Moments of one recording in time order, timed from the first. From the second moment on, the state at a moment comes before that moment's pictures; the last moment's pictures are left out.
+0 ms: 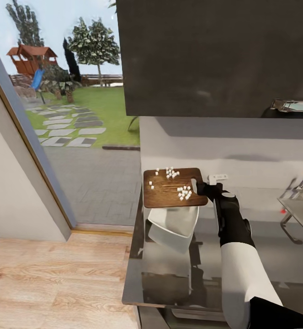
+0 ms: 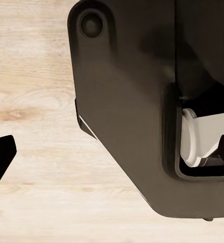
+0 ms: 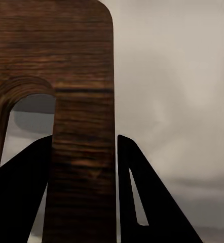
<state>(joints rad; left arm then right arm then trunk) 0.33 -0.01 -0.19 -0.65 0.07 0.02 0.14 -0.87 0.17 -0.38 -1.06 0.50 0.41 0.27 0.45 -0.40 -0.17</state>
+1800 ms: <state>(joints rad) 0.33 -0.01 -0.19 -0.64 0.07 0.02 0.14 -0.87 0.17 -0.47 -1.03 0.50 0.34 0.32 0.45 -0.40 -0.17</state>
